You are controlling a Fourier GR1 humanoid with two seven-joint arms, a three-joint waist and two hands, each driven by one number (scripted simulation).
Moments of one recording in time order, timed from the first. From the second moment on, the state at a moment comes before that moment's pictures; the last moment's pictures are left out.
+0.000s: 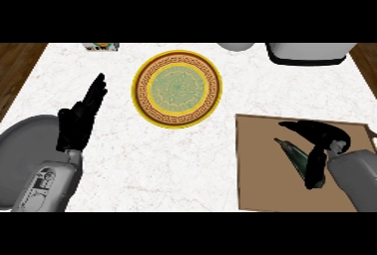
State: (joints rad) left arm -0.28 0.25 -0.08 -1.36 0.00 0.12 0.06; right arm -0.37 -0.52 0.28 -1.25 0.51 0.71 0.42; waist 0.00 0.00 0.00
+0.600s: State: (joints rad) left arm -0.24 0.24 -0.04 -1.42 -0.04 0.08 0.09; right arm -0.36 -0.49 0.24 -1.14 0.69 0.60 0.22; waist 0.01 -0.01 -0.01
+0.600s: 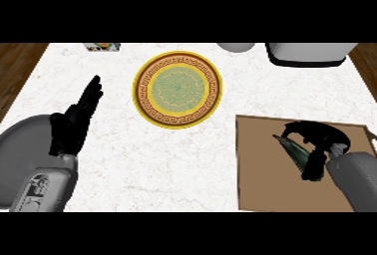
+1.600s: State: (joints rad) left arm -0.23 0.22 0.00 -1.43 -0.06 0.05 0.10; right arm -0.30 -0.29 0.12 -1.35 0.93 0.07 0.46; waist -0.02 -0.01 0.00
